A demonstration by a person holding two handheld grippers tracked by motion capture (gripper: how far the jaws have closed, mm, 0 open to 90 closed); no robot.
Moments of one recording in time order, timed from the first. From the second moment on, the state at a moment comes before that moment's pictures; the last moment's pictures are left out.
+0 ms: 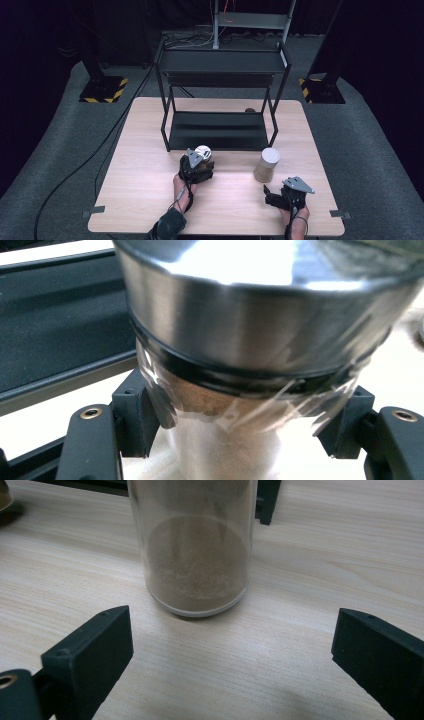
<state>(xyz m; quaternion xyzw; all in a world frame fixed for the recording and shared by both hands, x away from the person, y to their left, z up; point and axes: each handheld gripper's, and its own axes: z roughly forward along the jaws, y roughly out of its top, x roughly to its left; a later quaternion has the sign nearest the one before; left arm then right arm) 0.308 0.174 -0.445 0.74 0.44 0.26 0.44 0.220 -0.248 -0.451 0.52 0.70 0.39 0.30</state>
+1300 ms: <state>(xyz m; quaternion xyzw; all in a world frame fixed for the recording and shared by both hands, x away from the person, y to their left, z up) 0.326 0.169 -0.444 0.74 0.44 0.26 0.44 0.220 -0.249 -0.451 0.52 0.70 0.39 0.30</state>
